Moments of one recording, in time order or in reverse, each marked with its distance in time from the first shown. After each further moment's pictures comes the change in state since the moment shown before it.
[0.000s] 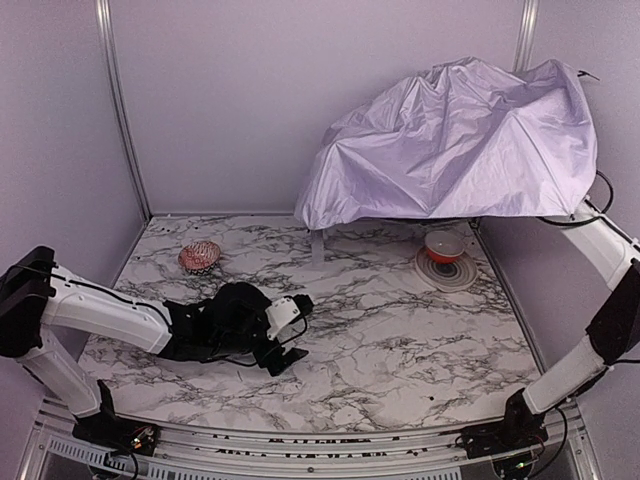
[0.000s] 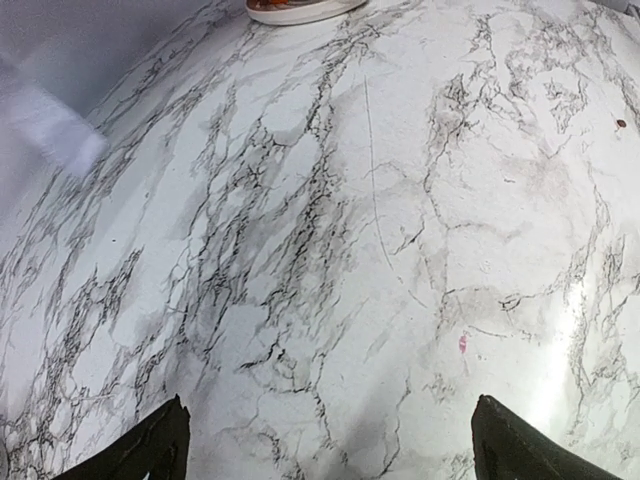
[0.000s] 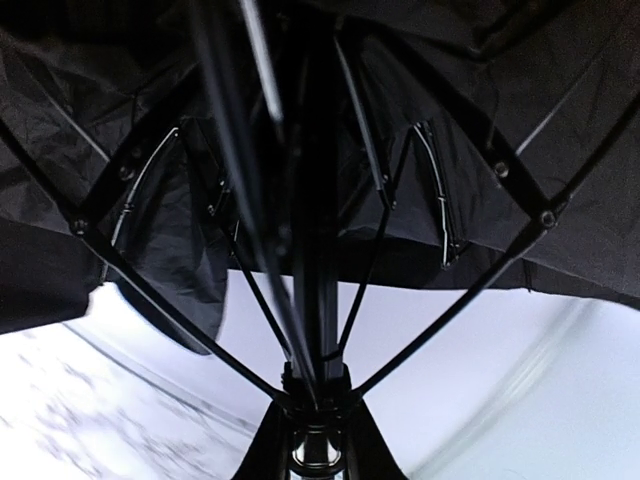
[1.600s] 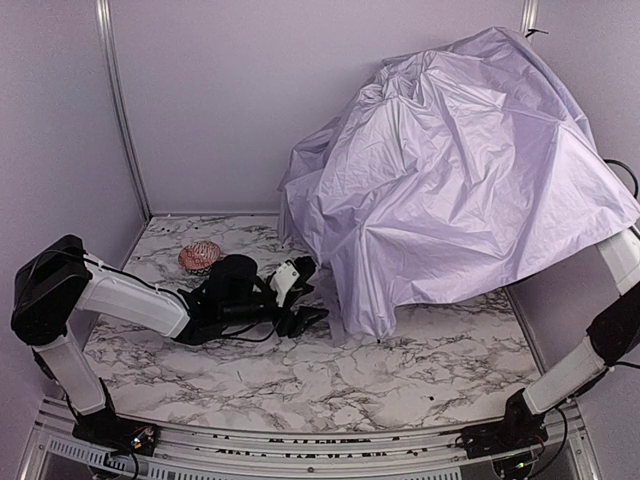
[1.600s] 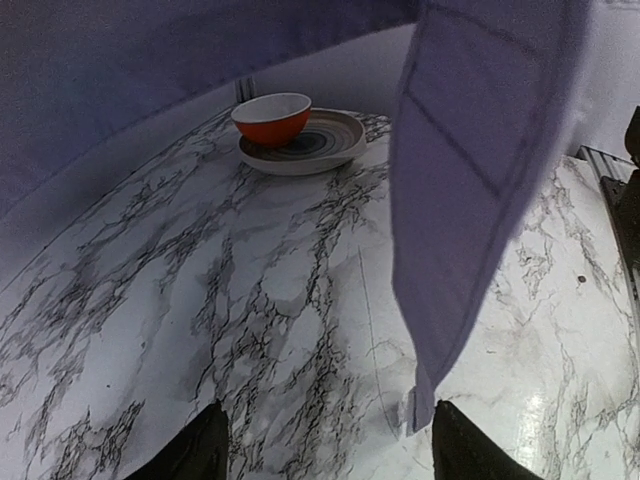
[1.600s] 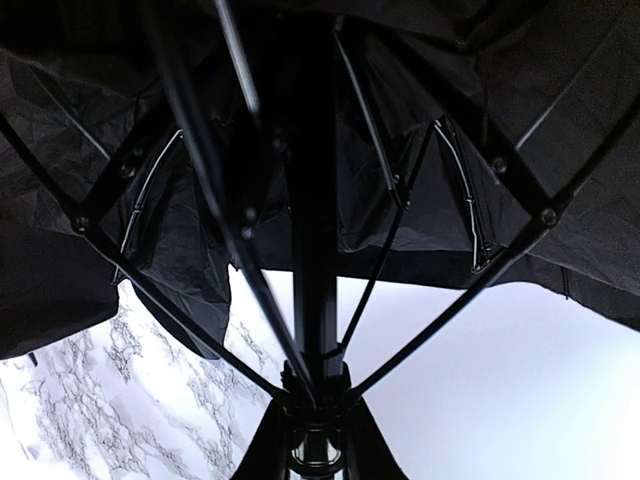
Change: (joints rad) left arm 0.153 0.124 0.040 0.417 0.318 -0.035; right arm 0.000 -0.012 0.215 -0.448 -0.631 -0.243
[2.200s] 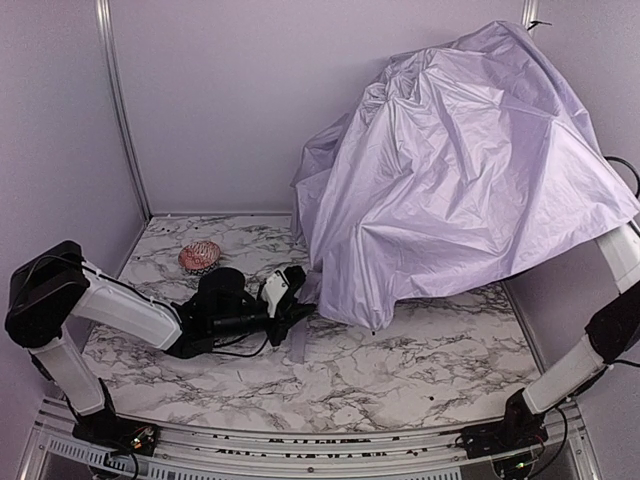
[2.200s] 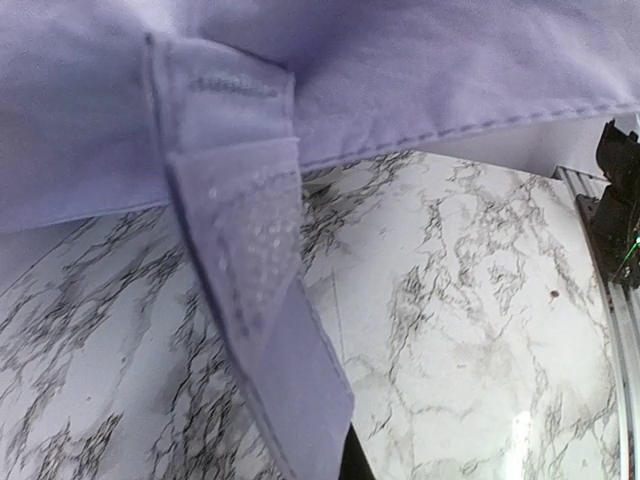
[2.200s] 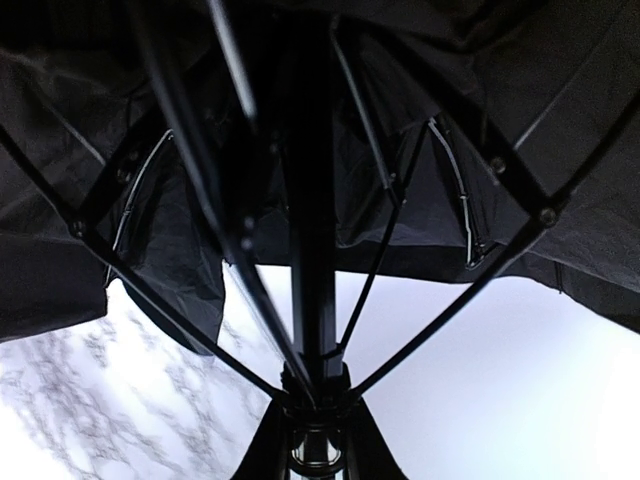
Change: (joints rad) left arm -0.021 0.008 -0.082 0.177 0.024 -0.032; right arm 0.000 0.015 0.041 -0.039 0.071 -0.029
